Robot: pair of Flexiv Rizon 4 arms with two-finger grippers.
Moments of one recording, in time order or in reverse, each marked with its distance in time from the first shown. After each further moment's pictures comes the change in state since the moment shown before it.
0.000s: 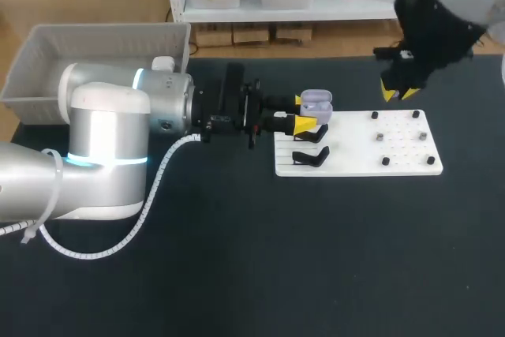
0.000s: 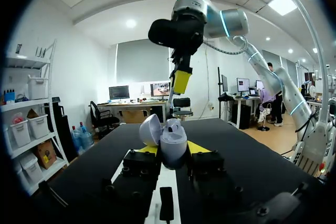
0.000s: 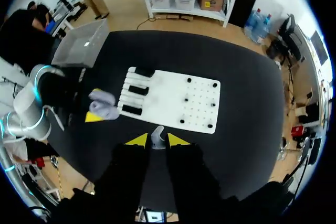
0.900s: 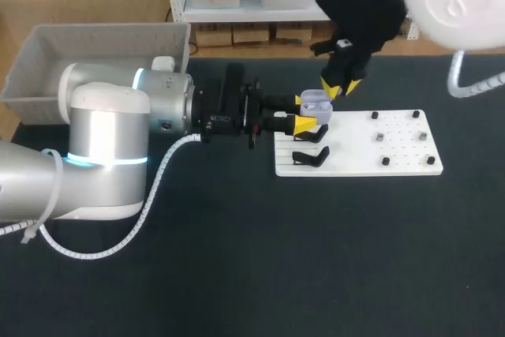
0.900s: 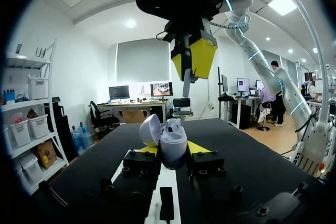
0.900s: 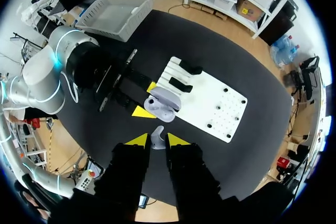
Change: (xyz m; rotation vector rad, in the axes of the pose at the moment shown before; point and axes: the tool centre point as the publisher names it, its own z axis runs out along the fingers) left arm 0.000 0.000 0.000 0.000 0.000 0.000; right arm -0.011 0.083 0.004 -0.044 0.159 -0.272
